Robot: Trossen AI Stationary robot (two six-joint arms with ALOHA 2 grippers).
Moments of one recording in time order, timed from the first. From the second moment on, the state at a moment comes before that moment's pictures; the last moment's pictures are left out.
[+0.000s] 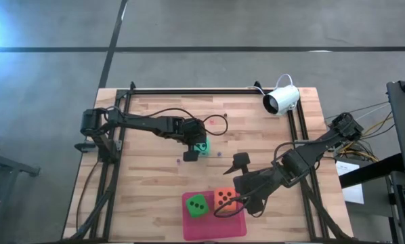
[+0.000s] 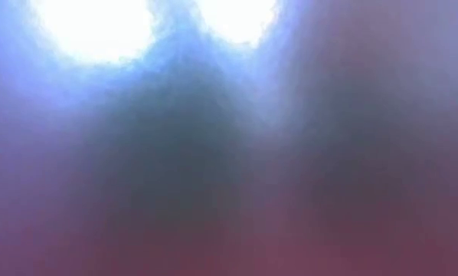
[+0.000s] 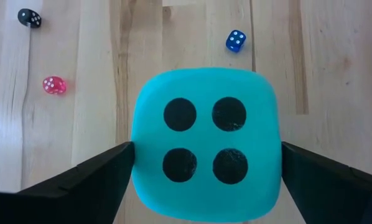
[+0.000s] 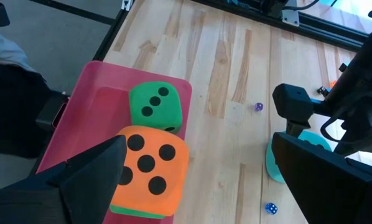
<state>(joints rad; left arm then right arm) 0.10 1.78 1.20 -0.51 -0.03 0.15 0.56 1.55 1.53 -0.77 0.33 0.16</state>
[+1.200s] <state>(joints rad) 0.10 1.74 1.21 -0.52 -0.03 0.16 0.56 1.55 1.53 -0.77 0.33 0.16</state>
